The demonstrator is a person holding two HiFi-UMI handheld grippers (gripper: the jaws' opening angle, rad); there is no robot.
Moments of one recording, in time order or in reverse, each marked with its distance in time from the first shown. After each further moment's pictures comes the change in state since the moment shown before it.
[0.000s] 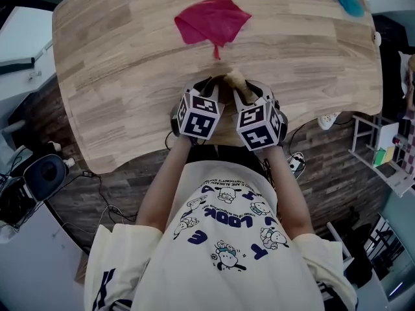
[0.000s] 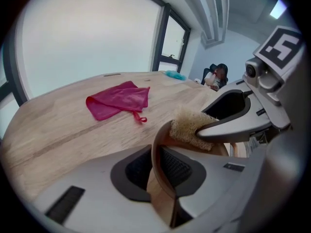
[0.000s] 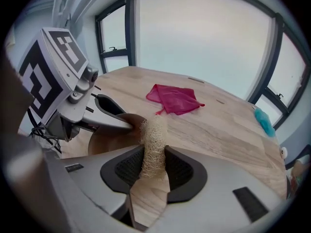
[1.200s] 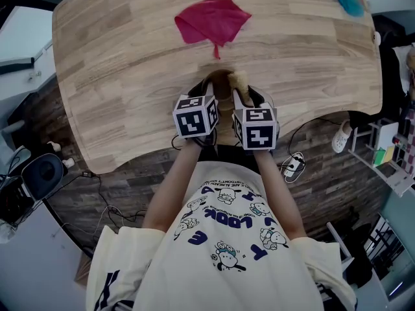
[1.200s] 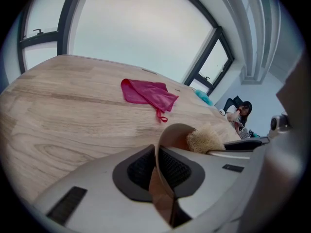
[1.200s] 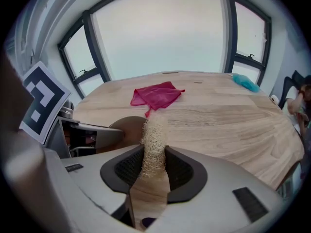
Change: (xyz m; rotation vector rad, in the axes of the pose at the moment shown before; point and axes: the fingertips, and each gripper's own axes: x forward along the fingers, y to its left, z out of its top) left arm -0.008 0.019 -0.012 -0.513 -0.089 0.084; right arm -0.004 -0.003 -0.012 0.410 -0.043 -0.068
